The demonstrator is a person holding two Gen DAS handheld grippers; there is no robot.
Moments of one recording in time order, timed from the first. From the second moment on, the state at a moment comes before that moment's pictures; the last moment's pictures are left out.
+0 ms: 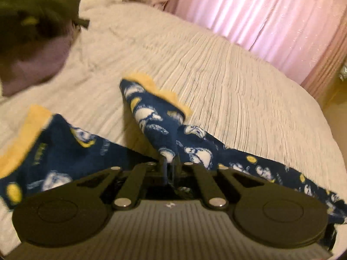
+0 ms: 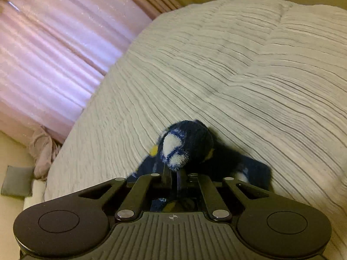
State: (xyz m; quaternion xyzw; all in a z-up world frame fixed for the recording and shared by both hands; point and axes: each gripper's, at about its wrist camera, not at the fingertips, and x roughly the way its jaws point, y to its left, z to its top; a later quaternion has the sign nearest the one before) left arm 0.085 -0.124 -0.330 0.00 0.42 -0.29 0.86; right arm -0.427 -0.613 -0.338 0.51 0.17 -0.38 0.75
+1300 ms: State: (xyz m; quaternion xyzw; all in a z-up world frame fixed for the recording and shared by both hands) left arm 0.020 -0.140 -0.332 0.24 0.38 -0.24 0.86; right arm -0.414 -0.590 -0.331 0.36 0.34 -0.52 0.69
